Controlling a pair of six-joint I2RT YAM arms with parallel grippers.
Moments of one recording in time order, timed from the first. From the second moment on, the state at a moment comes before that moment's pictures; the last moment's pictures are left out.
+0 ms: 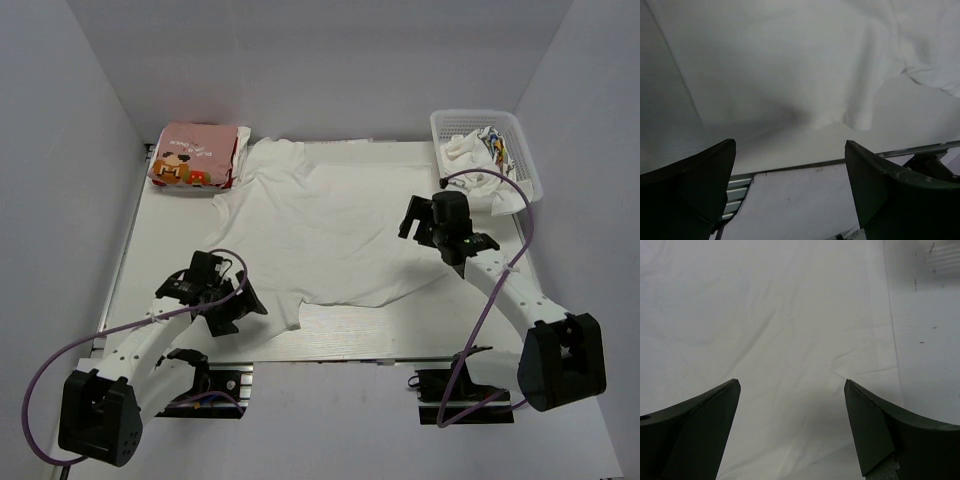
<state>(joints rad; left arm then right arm) -0.26 0.94 0.50 -0.71 0.27 -0.73 0.31 1.24 0.81 -0.24 0.15 0.43</state>
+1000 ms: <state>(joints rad) -0.27 1.14 0.45 -0.72 0.30 -0.88 0.30 1.35 0.80 -0.35 0.15 0.52</state>
